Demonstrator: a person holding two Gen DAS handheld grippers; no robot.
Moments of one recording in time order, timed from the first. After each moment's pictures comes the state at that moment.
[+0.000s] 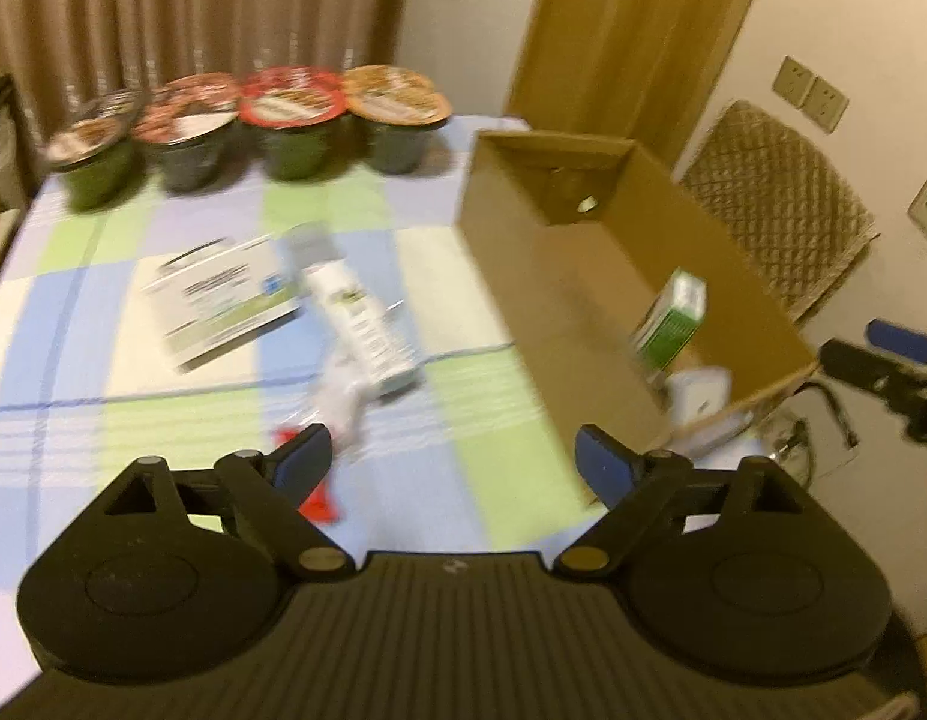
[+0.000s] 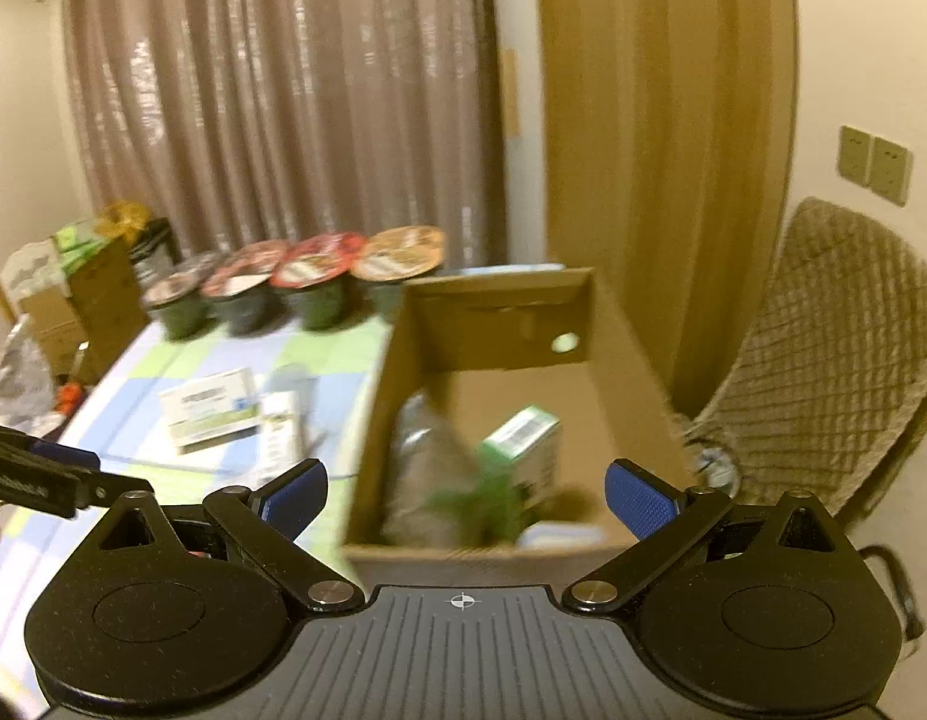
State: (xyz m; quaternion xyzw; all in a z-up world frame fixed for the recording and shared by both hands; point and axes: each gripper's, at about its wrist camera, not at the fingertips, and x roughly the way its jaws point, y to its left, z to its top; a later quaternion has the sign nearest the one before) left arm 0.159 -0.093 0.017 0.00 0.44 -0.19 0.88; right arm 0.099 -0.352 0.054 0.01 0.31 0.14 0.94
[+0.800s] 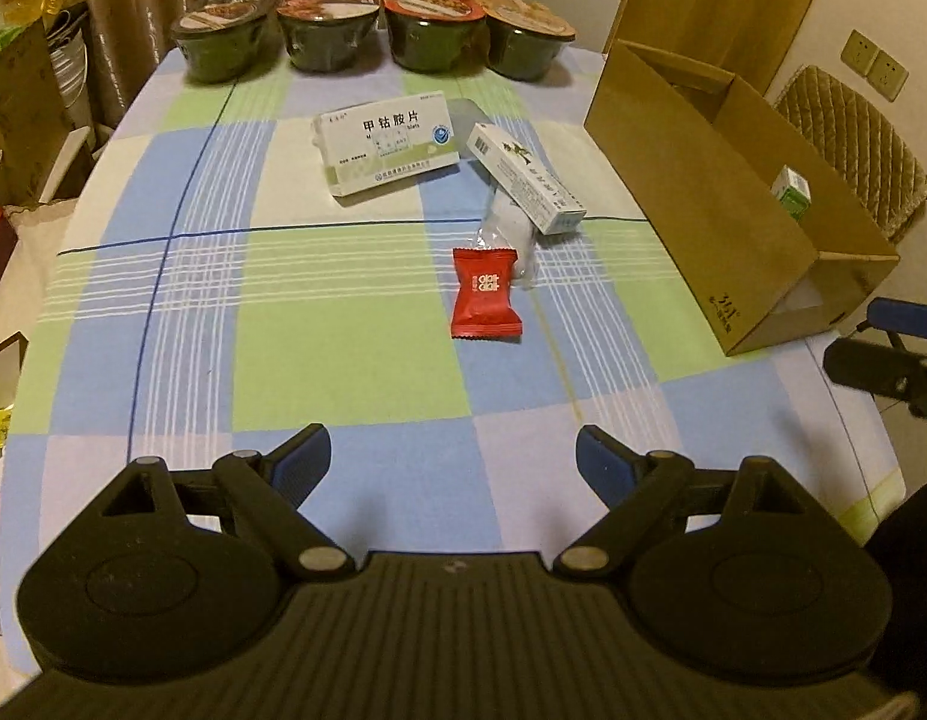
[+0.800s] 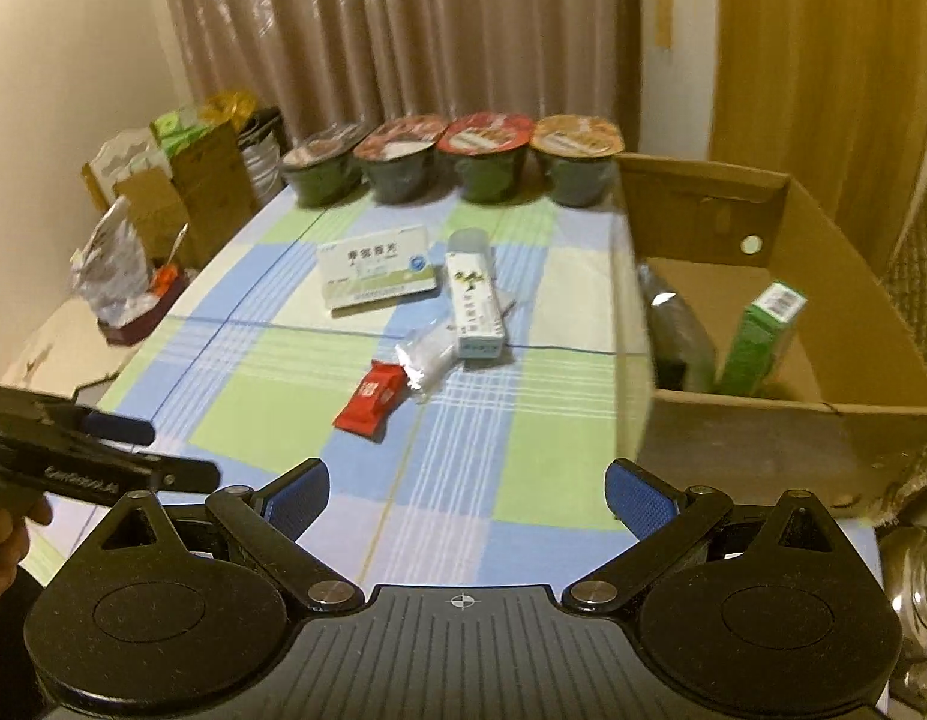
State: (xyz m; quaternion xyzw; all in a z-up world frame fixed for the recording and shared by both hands) left arm 0.109 0.015 -0.045 0.00 0.48 -0.15 0.87; right arm 0.069 -0.232 -0.006 -0.03 0.39 0.23 0.89
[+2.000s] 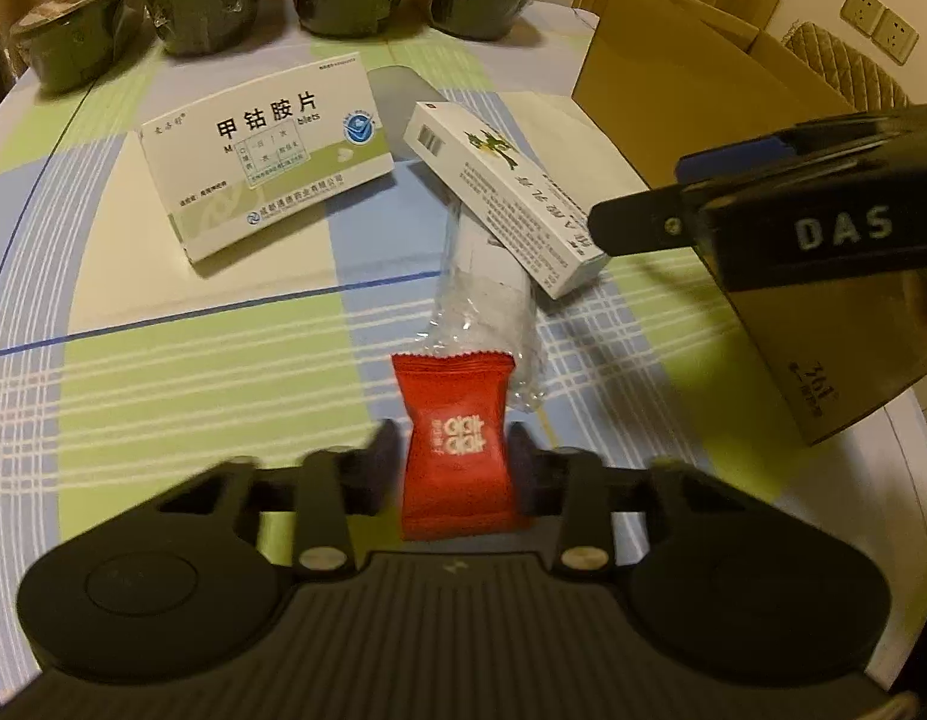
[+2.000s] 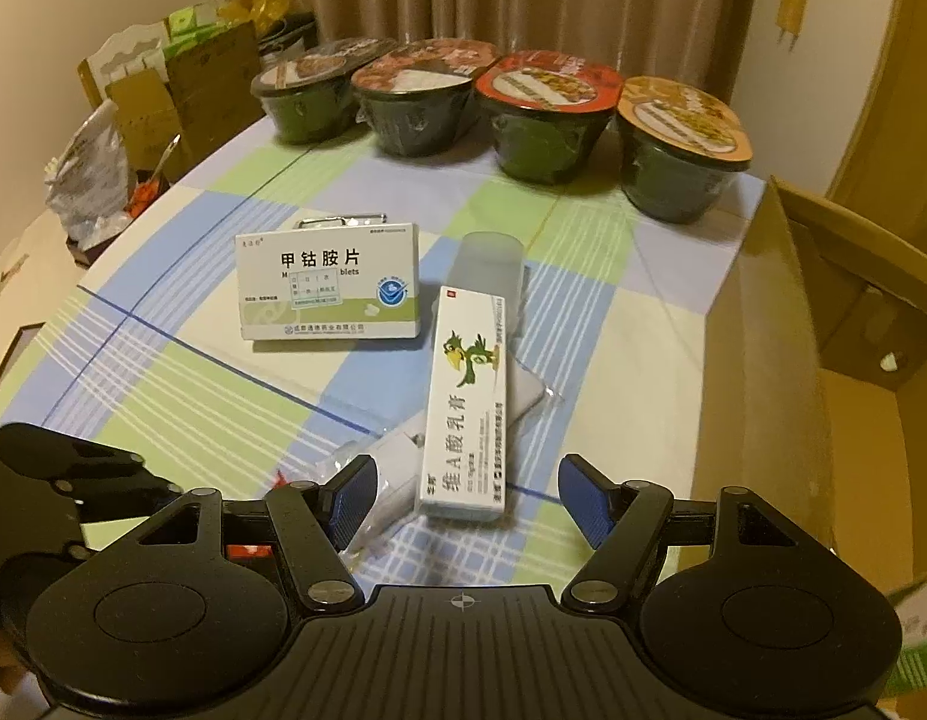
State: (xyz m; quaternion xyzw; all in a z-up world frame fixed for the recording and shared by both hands) left arm 0.247 -0.042 -0.128 0.02 0.49 -0.20 0.85; right arm 0.263 -0.155 -0.073 -0.13 0.43 0.27 0.85
